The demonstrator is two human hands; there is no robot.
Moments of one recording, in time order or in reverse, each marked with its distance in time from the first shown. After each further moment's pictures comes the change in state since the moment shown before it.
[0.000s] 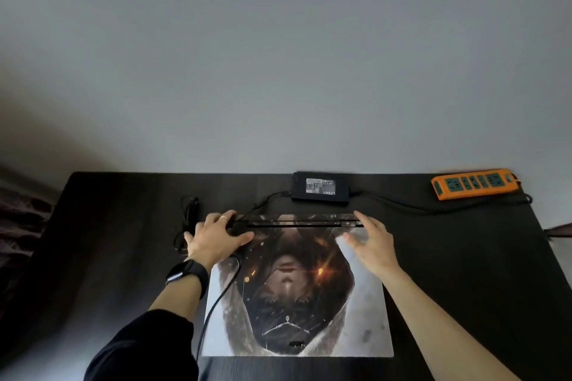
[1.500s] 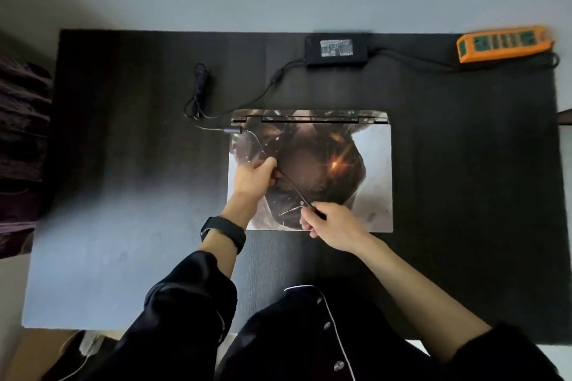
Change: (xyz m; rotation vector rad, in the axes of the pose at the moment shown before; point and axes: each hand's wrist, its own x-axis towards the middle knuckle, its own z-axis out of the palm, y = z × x) left_hand -0.177 -0.004 0.083 -0.981 -0.074 -0.360; right_hand -0.245 -0.007 0.084 0.037 -0.573 0.006
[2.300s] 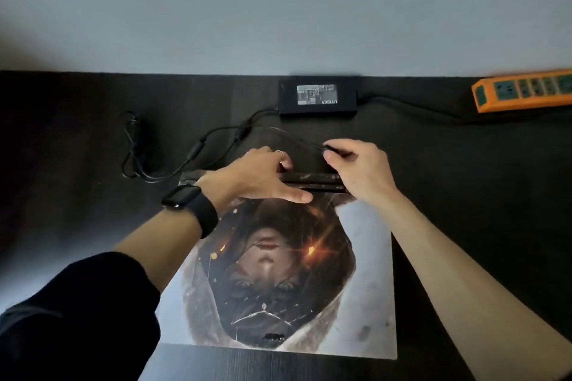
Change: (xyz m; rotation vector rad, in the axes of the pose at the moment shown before) left_hand 0.110 0.130 0.087 1.116 -0.375 0.536; right_hand 0.166 -0.014 -0.190 -0.021 0.523 -0.193
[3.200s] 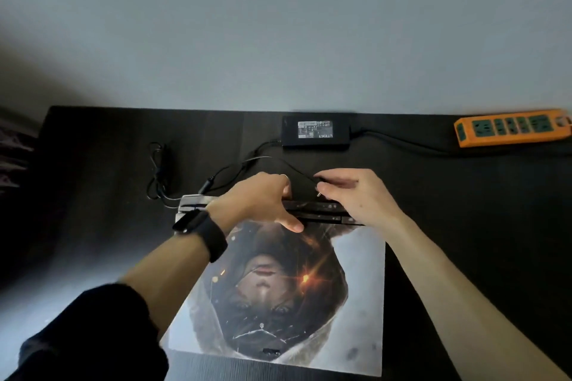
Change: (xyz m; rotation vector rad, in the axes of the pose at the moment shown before) left_hand -0.036 0.040 -0.027 0.118 -0.039 -0.059; right_hand -0.027 -0.035 -0.047 0.232 -0.265 0.052
